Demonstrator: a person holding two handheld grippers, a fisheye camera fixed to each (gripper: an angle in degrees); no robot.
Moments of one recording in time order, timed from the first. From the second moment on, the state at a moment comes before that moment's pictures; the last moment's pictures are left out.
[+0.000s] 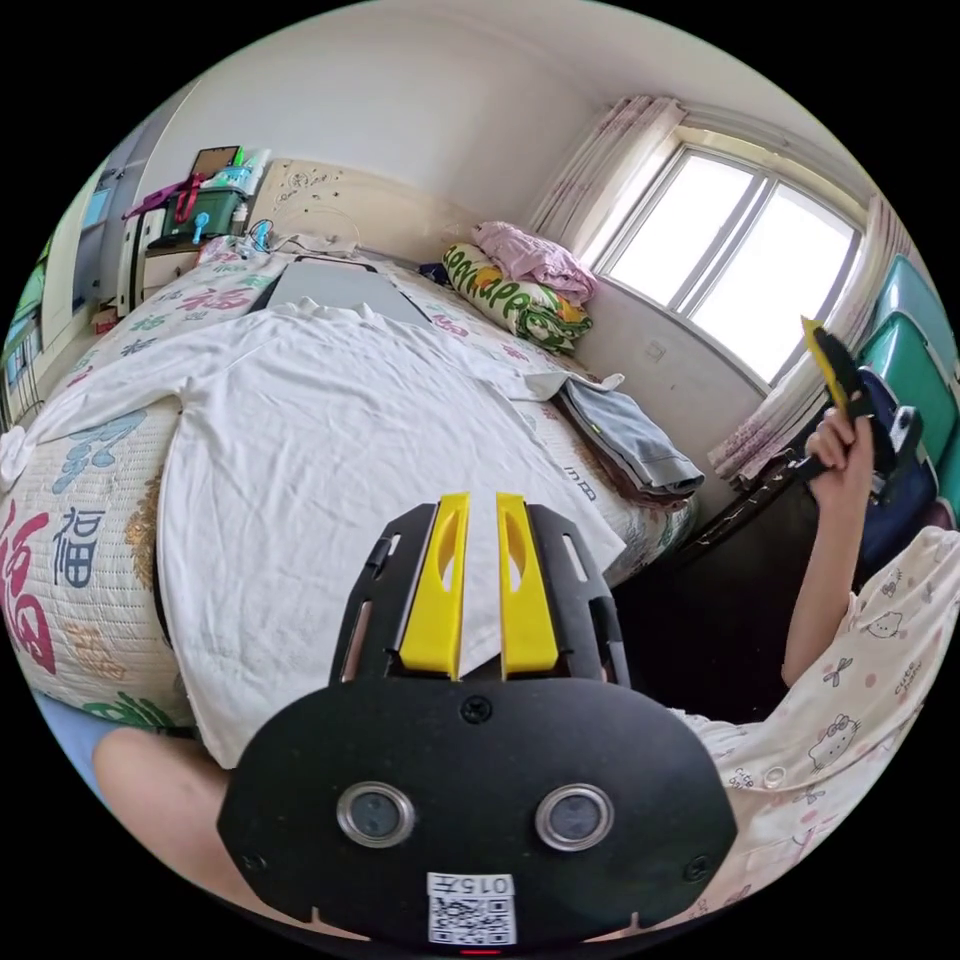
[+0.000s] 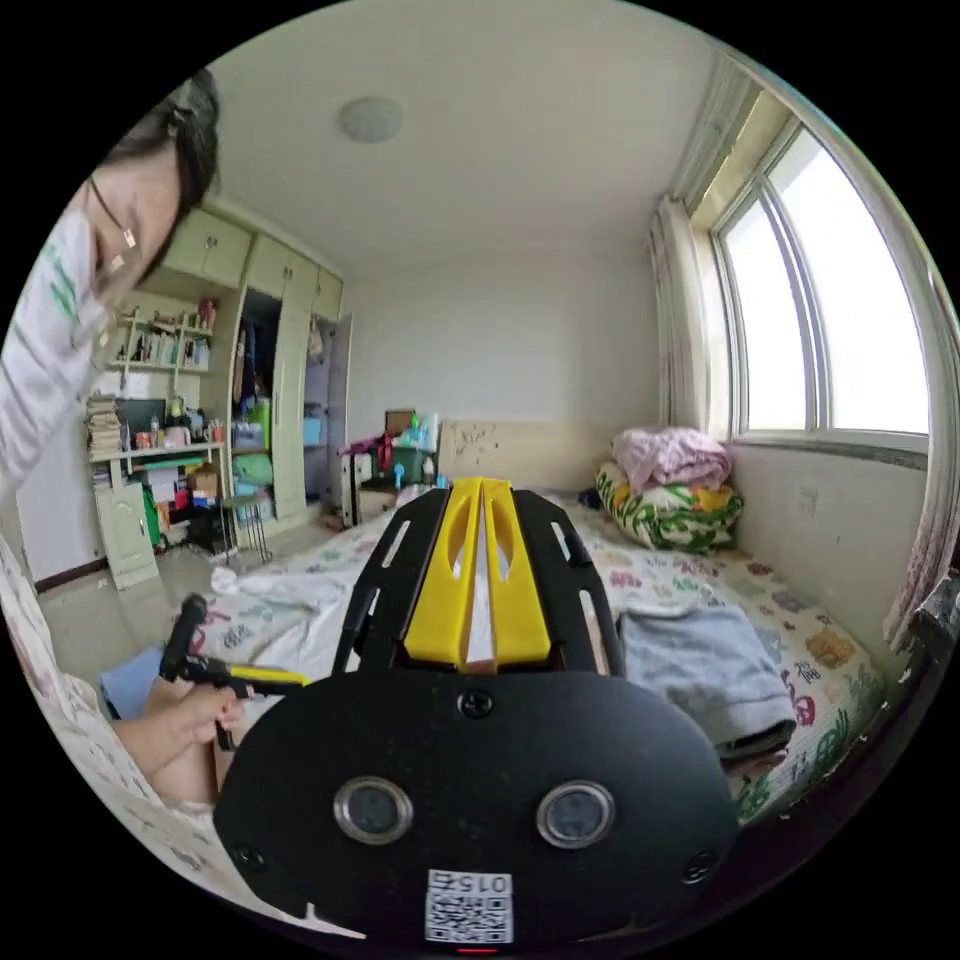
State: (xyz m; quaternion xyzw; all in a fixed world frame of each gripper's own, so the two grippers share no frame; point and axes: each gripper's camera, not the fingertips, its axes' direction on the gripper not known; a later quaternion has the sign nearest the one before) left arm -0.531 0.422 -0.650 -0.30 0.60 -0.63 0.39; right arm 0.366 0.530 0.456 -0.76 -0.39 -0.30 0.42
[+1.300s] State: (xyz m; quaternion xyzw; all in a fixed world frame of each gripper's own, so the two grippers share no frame) left arm -0.537 0.618 -0.773 -0.48 0.43 -0.69 0.33; right arm 0.167 0.531 0.467 -0.78 -0.37 -0.20 0.47
